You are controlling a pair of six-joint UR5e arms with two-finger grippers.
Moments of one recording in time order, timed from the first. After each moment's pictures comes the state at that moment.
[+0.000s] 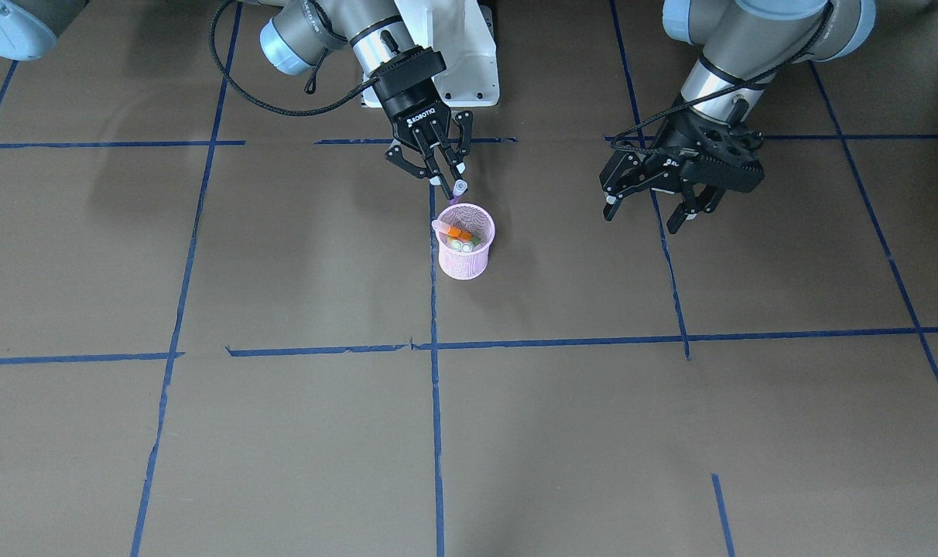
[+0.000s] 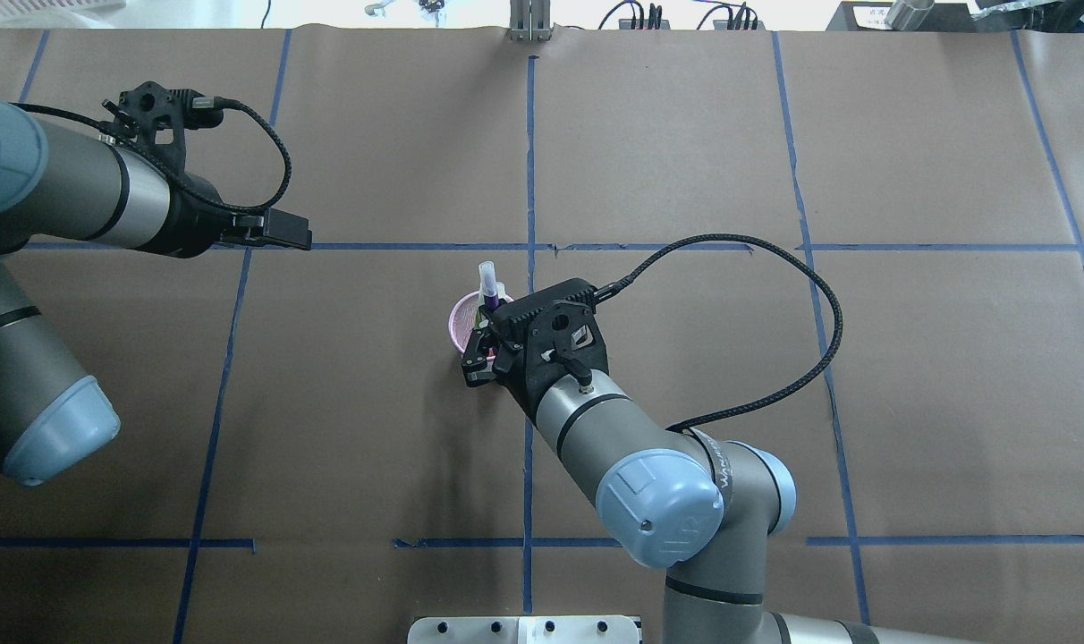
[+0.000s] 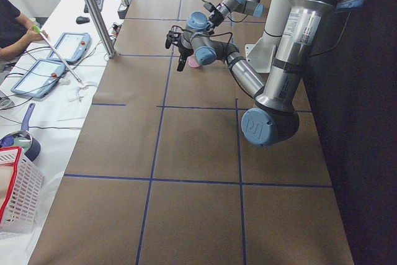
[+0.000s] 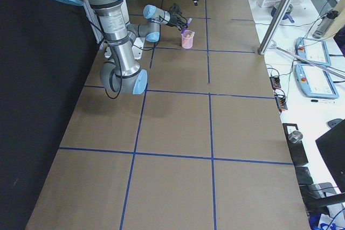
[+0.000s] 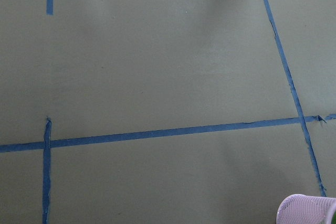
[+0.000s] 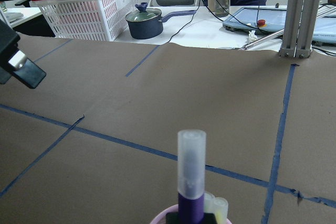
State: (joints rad) left arm -0.79 -1.86 -1.97 -1.90 -1.93 -1.03; right arm 0.22 -1.00 1.73 -0.88 1.00 0.89
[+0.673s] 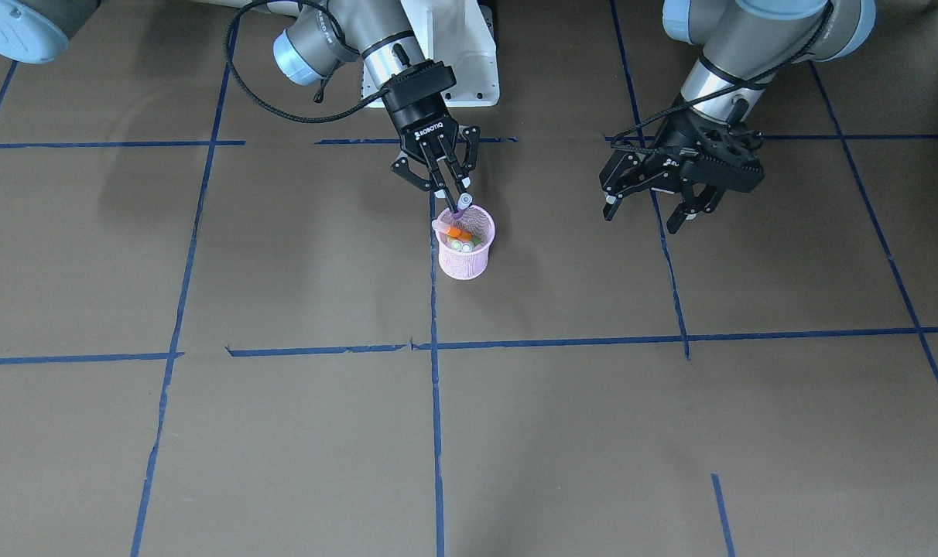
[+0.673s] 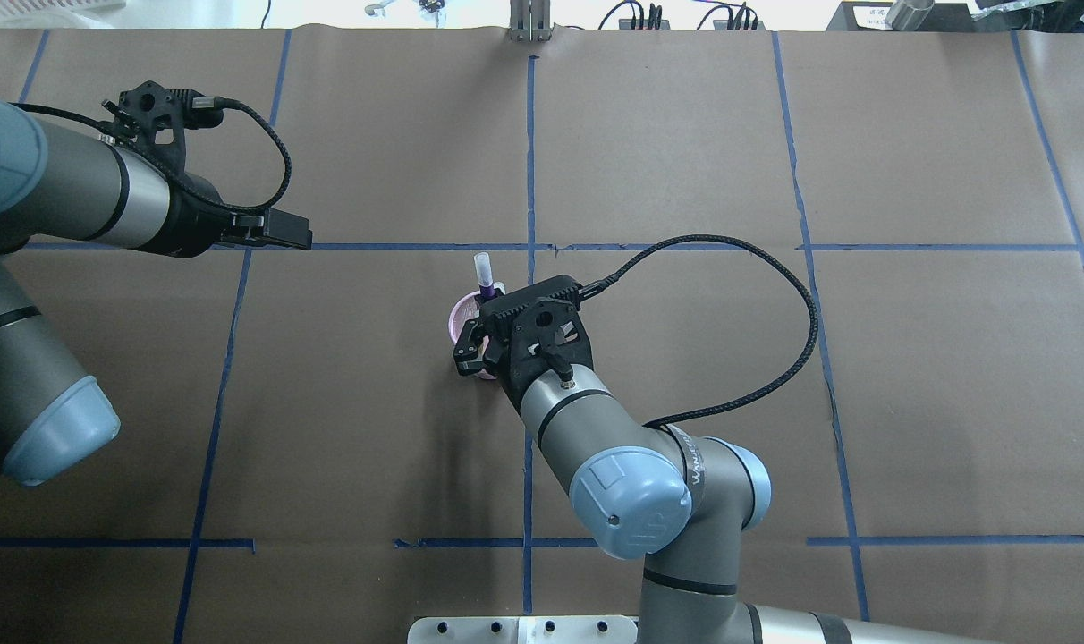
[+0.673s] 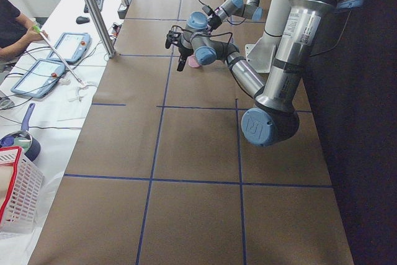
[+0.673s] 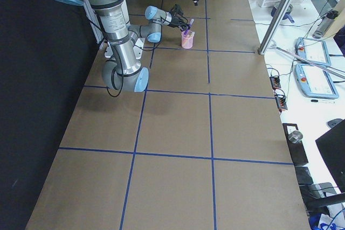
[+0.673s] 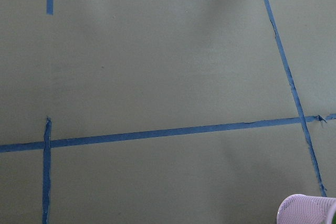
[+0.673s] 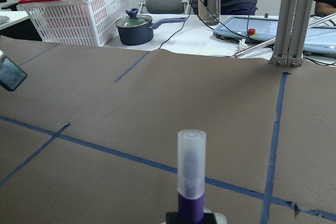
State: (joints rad) left arm -0.79 -1.86 -1.98 -1.90 -1.93 -1.03; right arm 0.23 -0.96 1.66 -0.86 0.95 0.89
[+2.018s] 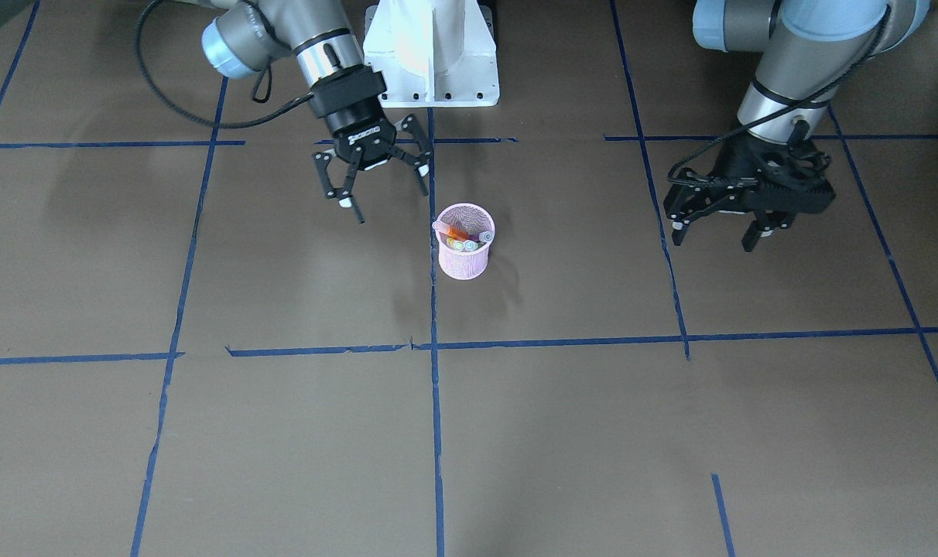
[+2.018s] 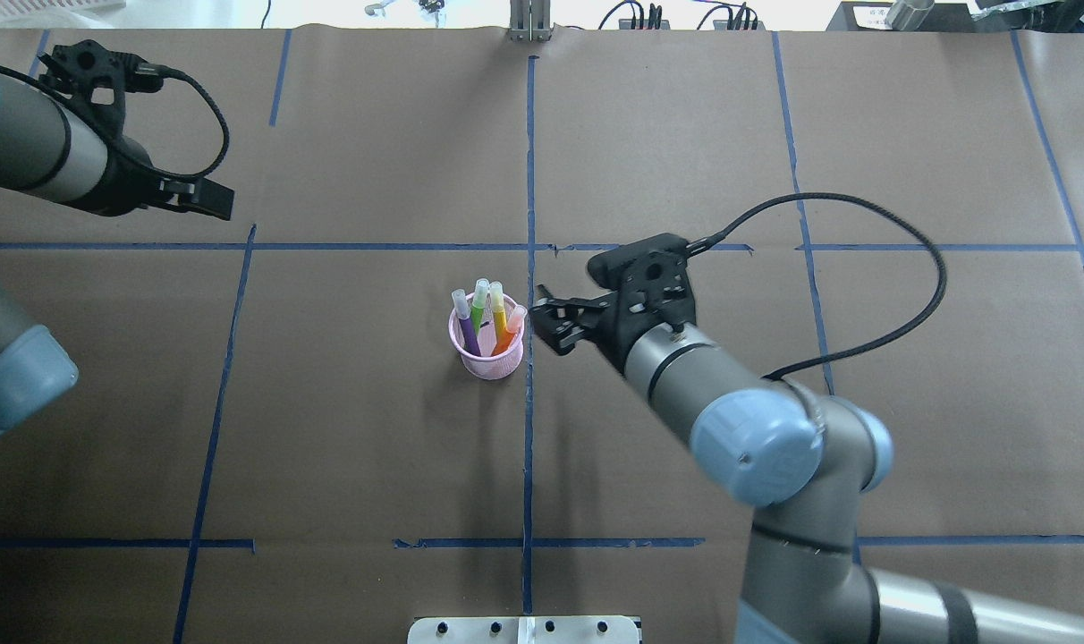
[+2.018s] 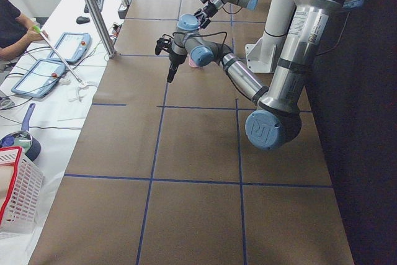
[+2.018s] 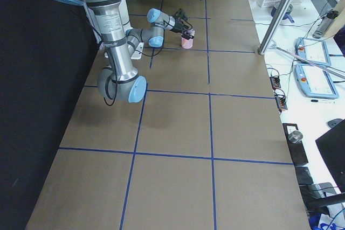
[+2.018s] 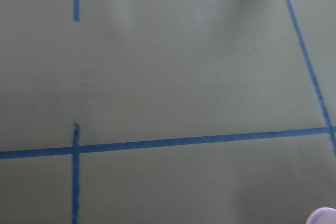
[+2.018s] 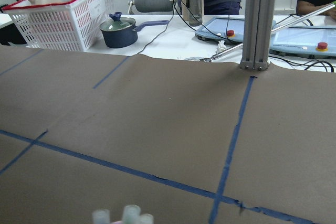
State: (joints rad) left arm -0.92 -1.84 -1.97 -1.68 -1.91 -0.77; right arm 0.37 -1.17 1.84 -0.94 1.15 0.93
